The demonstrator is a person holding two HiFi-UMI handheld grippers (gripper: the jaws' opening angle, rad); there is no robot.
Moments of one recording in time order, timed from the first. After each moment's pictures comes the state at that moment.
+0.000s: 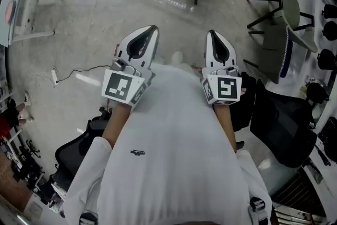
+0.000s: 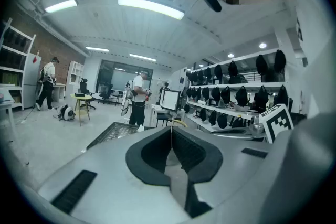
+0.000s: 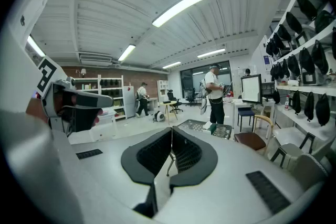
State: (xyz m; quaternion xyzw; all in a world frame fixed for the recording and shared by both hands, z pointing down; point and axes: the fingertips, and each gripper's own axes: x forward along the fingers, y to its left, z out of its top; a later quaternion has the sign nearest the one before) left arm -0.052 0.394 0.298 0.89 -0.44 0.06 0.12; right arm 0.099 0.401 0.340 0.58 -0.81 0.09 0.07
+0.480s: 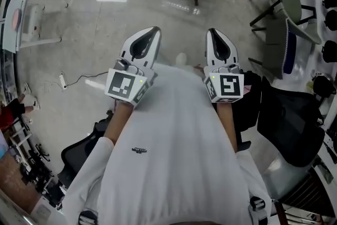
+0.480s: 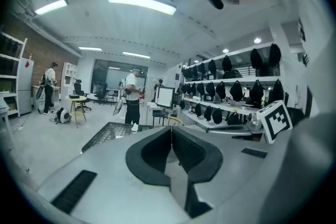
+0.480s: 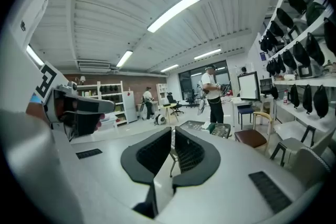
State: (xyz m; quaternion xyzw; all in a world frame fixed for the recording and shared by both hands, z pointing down) left arm -0.003 0.416 0.293 0.90 -0.41 0.07 0.11; right arm 0.138 0.422 0.333 0.58 -0.81 0.11 0.05
